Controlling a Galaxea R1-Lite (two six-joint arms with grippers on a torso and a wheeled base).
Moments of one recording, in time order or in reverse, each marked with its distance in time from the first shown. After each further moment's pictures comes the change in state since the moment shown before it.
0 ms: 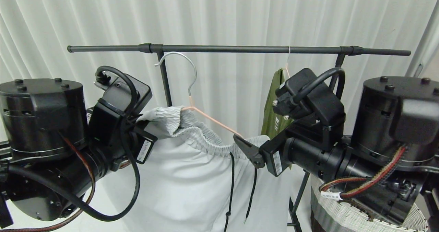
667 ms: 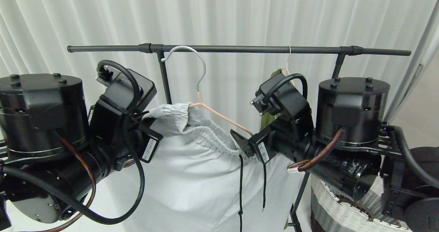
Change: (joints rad) left arm -0.045 0.000 -0.024 0.000 0.000 -0.010; right arm -0.066 0.110 -0.079 0.008 -0.010 -0.064
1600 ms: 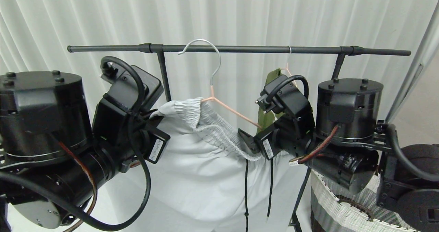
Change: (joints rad) left arm -0.055 0.004 -0.009 -0.023 -0.001 0.006; right arm -0.047 0.010 0.003 -0.006 -0.004 -0.006
